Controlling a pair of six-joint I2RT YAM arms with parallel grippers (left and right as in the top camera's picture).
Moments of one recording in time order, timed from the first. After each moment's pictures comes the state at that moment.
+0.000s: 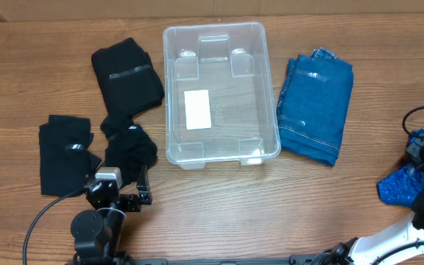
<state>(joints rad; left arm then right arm) 0.07 0.02 0.12 -0.37 0.16 -0.08 -0.72 1.92 1.26 -0.80 0.13 0.10</state>
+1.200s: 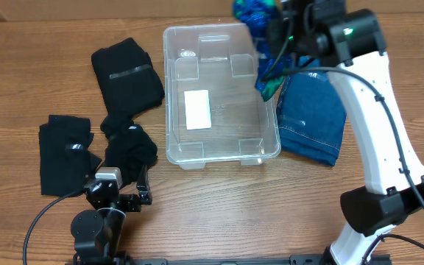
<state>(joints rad) 0.07 0.02 0.12 -0.37 0.16 -0.08 0.34 1.90 2.22 -1.16 0.02 -0.04</state>
